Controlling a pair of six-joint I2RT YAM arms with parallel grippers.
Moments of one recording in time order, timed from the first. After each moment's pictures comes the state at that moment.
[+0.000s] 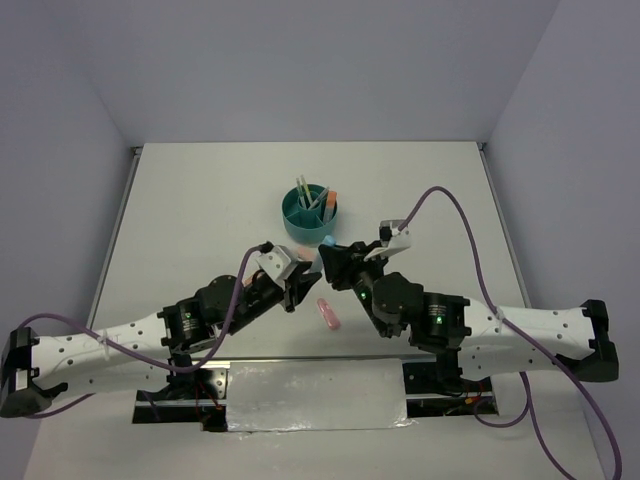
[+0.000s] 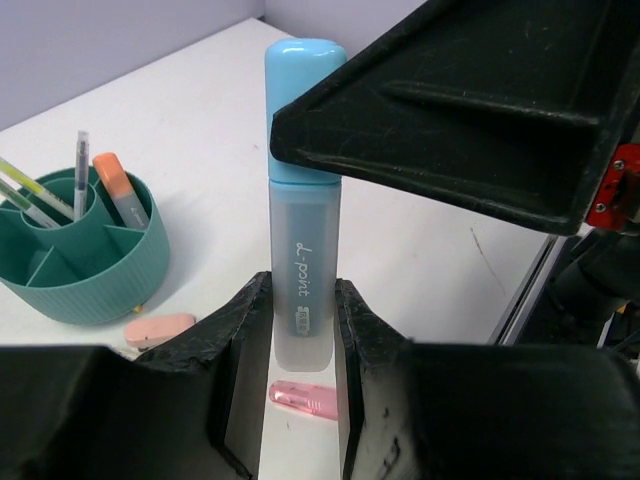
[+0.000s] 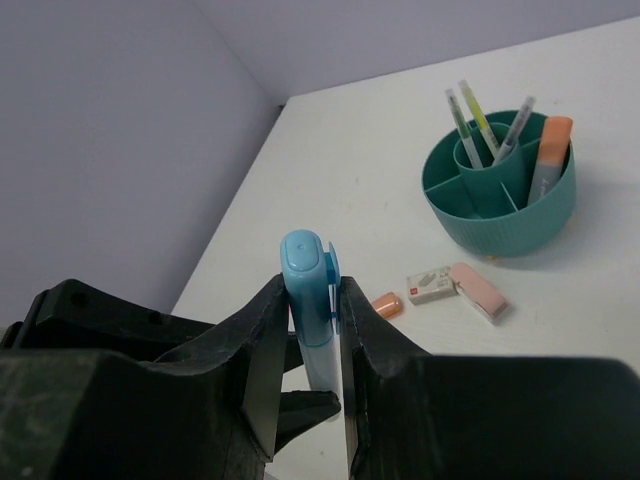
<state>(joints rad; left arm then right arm) -1.19 0.86 0.65 0.20 -0.34 -0.09 1.40 0.95 0.85 0.03 0.97 0.62</state>
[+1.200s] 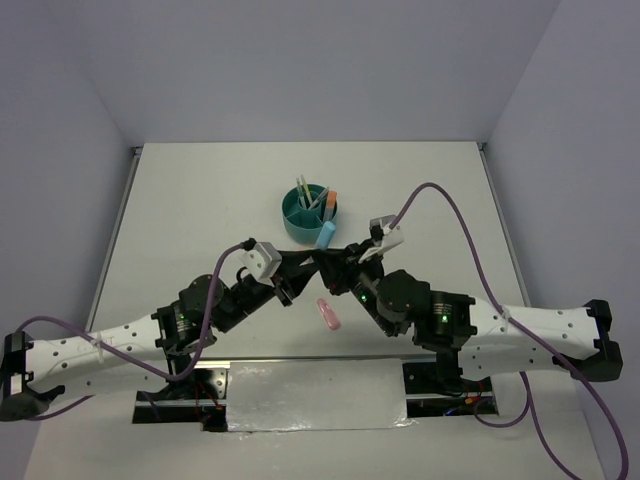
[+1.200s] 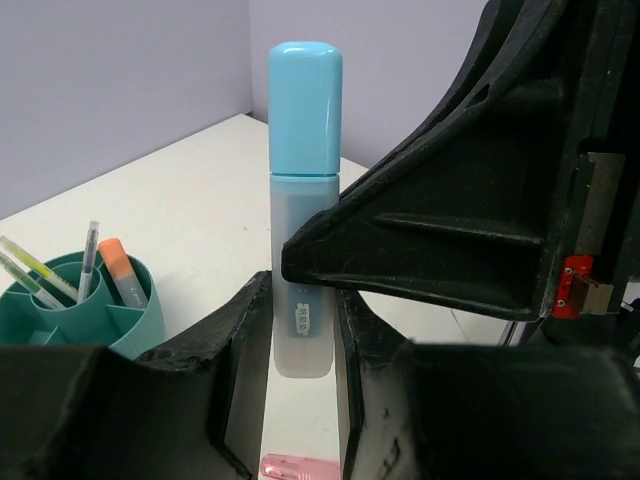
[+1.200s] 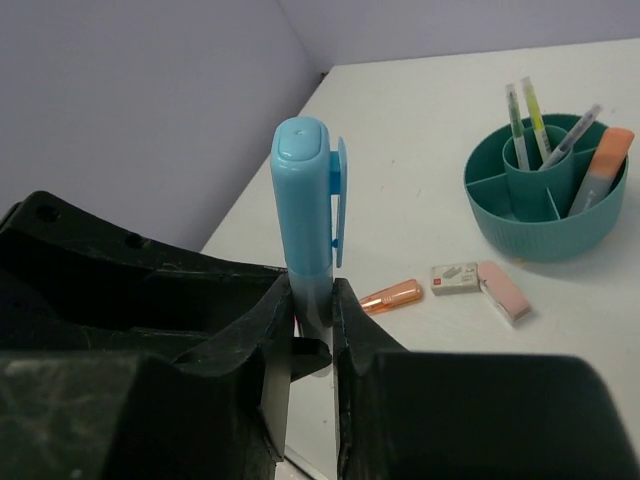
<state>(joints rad) -1.19 0.82 0.64 0.37 -0.29 -0.04 1.41 0.94 0.90 0.02 0.83 0.53</state>
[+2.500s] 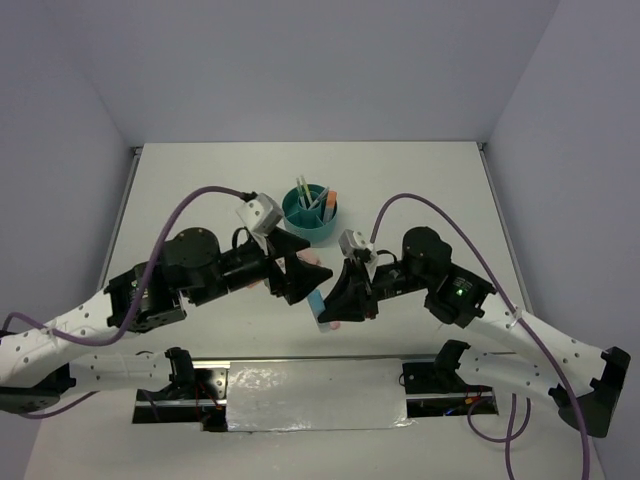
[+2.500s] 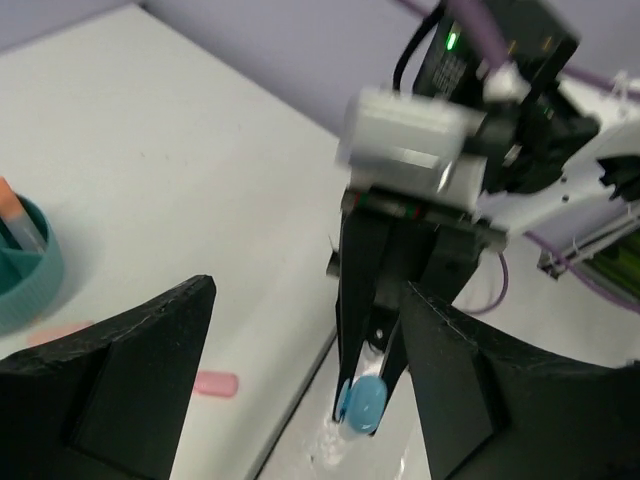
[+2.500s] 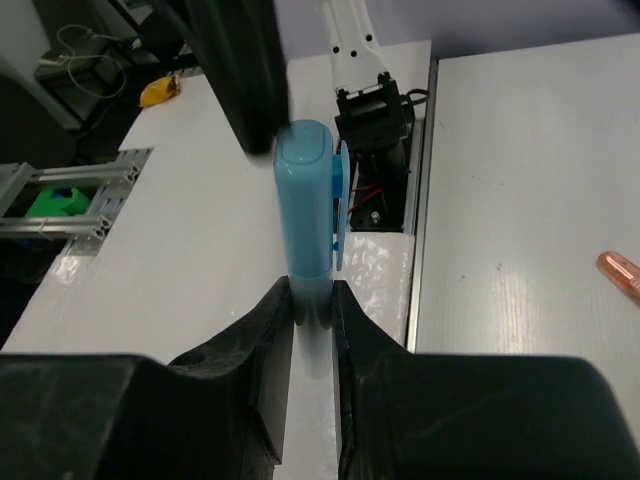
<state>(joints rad) -1.18 0.95 1.28 -0.39 -0.14 -0.33 0.89 0.86 0.83 -0.10 -0.88 0.16</state>
